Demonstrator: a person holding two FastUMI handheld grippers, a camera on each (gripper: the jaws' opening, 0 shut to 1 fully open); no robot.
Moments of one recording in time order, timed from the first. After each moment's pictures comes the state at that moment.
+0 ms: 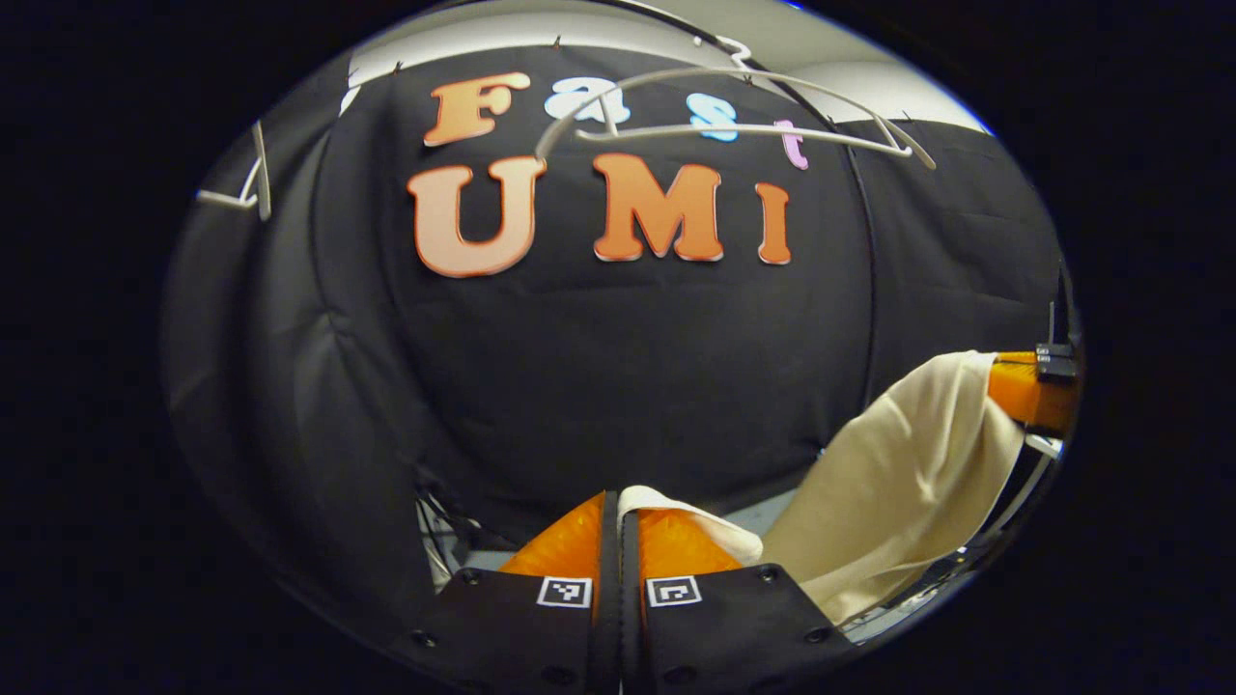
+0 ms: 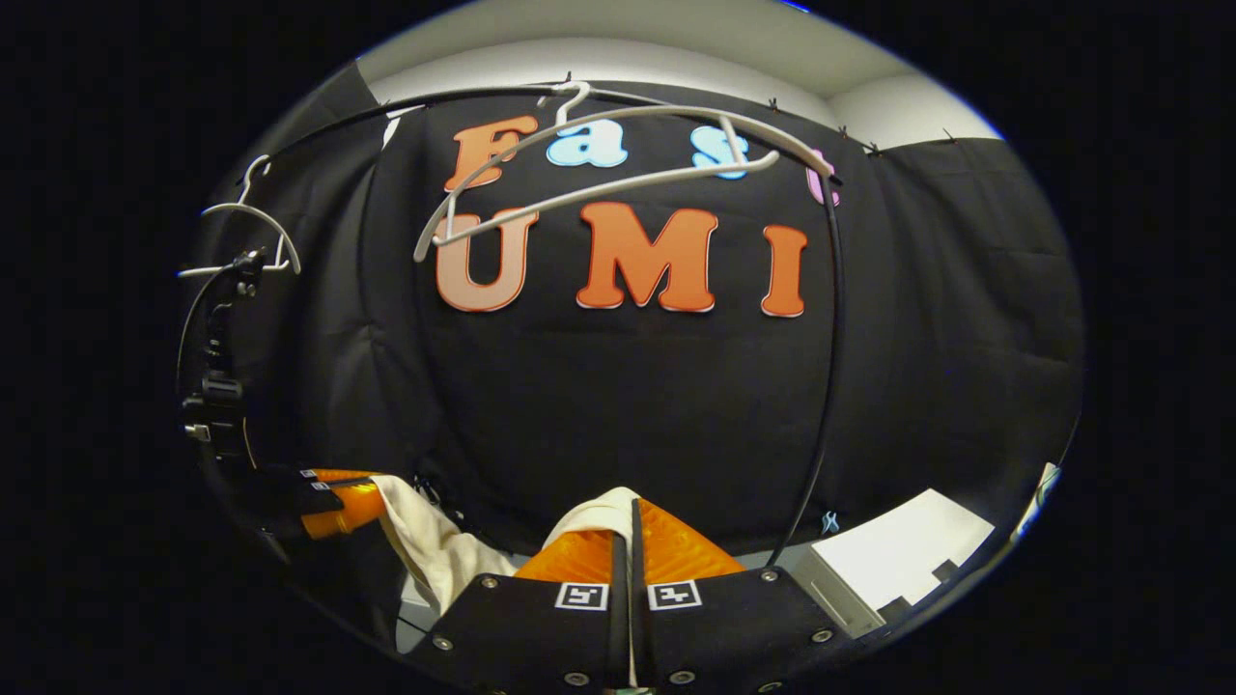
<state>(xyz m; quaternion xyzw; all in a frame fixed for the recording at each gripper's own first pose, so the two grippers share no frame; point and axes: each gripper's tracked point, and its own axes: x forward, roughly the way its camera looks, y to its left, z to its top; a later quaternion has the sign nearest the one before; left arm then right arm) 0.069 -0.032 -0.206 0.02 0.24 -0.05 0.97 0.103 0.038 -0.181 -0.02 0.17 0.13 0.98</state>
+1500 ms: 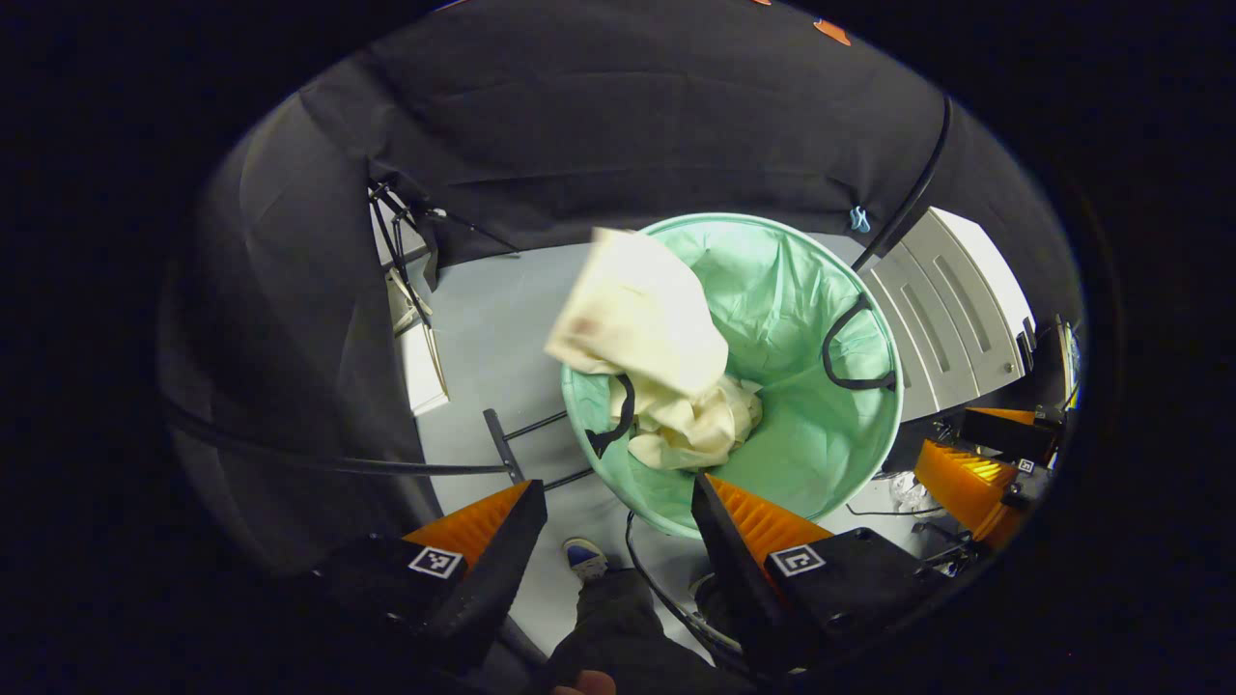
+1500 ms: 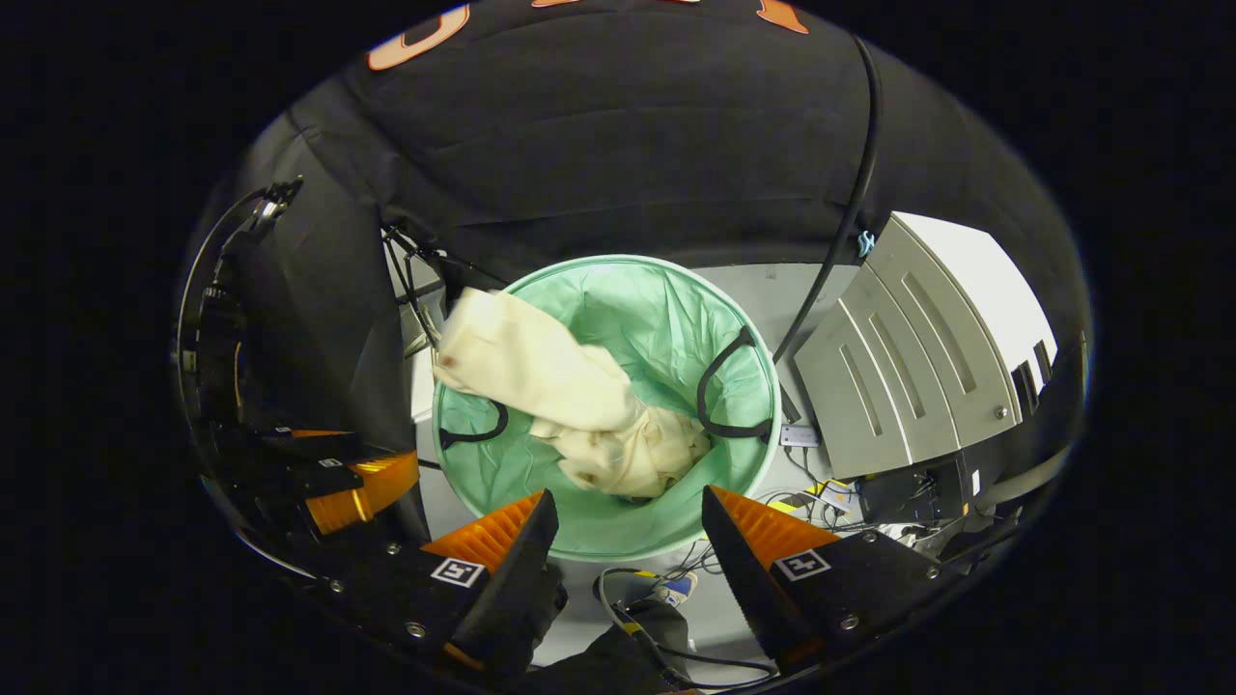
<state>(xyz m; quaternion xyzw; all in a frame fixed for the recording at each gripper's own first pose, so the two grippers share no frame) -0.107 -0.004 -0.500 0.00 0.60 0.00 0.80 -0.073 0.006 -0.551 0.00 0.56 0.09 0.82</state>
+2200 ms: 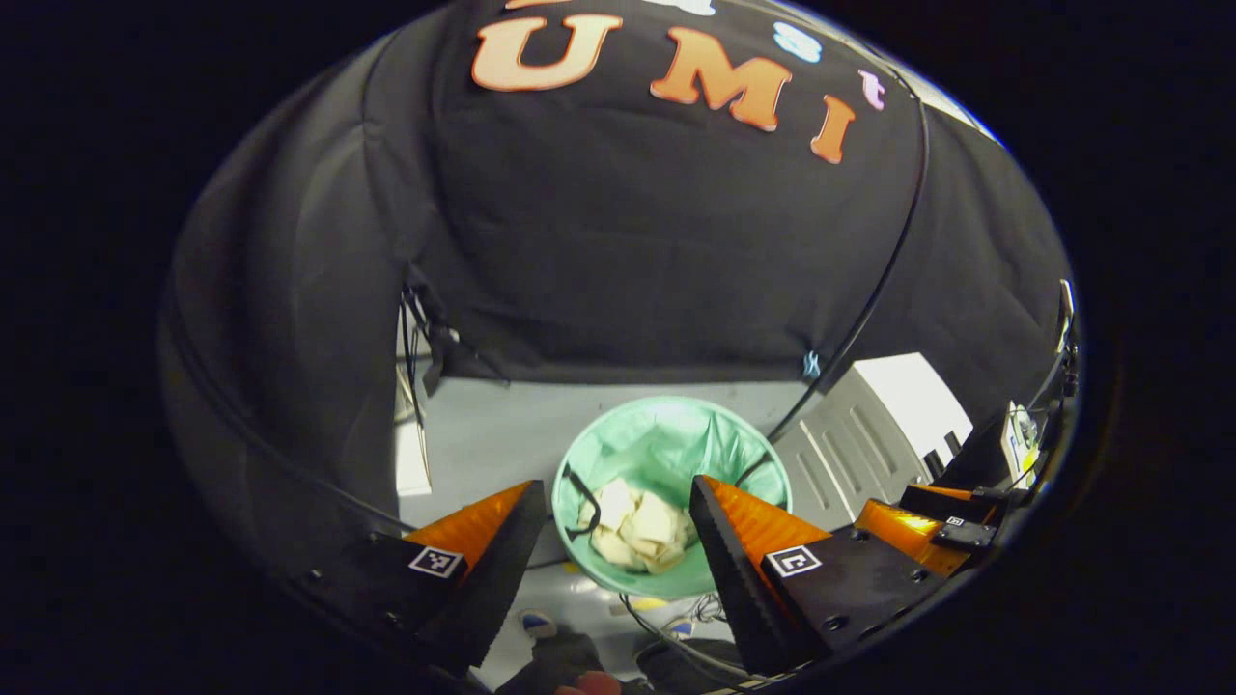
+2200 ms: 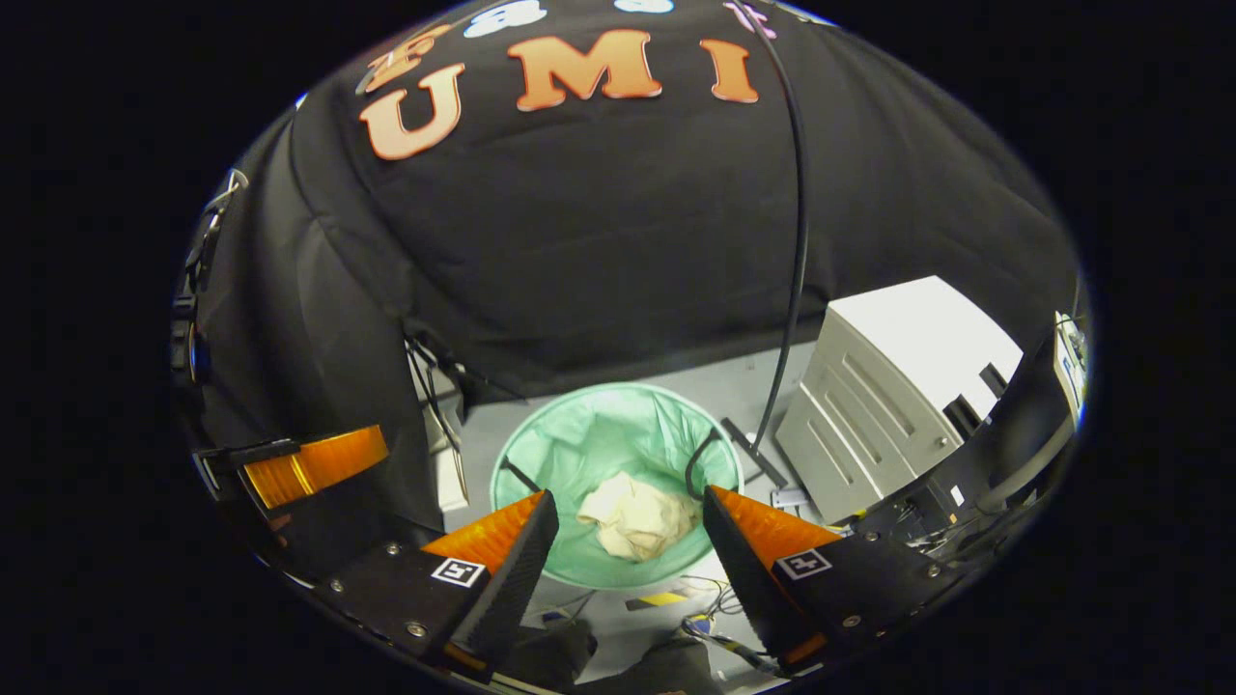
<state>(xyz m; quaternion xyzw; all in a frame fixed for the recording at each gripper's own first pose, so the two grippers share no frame) -0.042 -0.014 -0.282 -0.07 0.38 0.00 0.92 -0.042 0.001 -0.344 0.05 0.39 0.06 0.92</state>
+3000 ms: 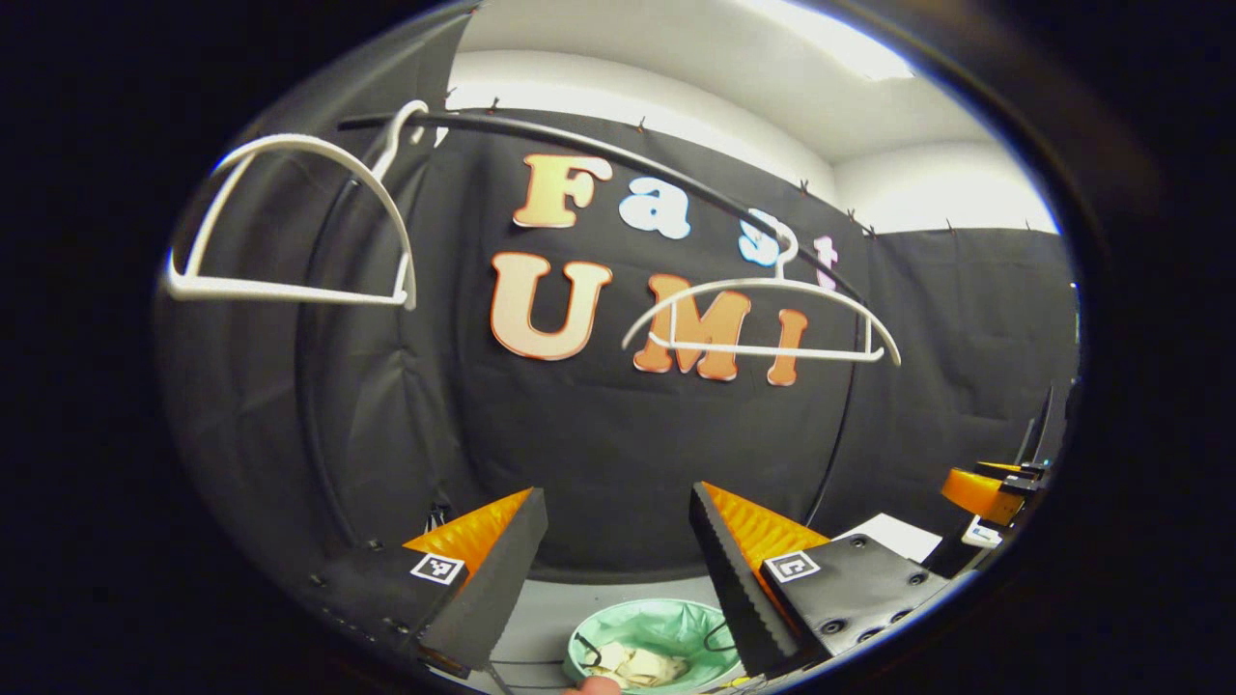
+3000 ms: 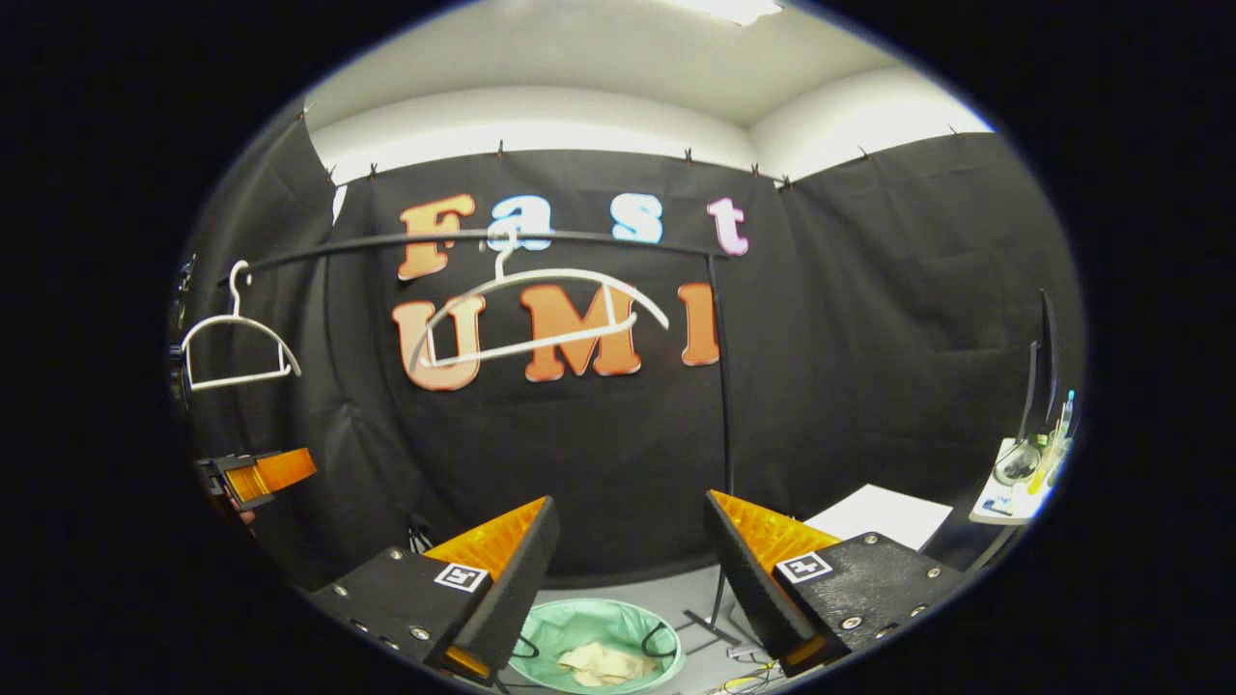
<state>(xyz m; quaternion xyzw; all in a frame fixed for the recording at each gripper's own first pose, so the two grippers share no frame) -0.034 0.023 0.033 -0.06 0.06 0.02 1.00 -0.020 -0.066 0.020 0.03 0.06 0.03 1.00</state>
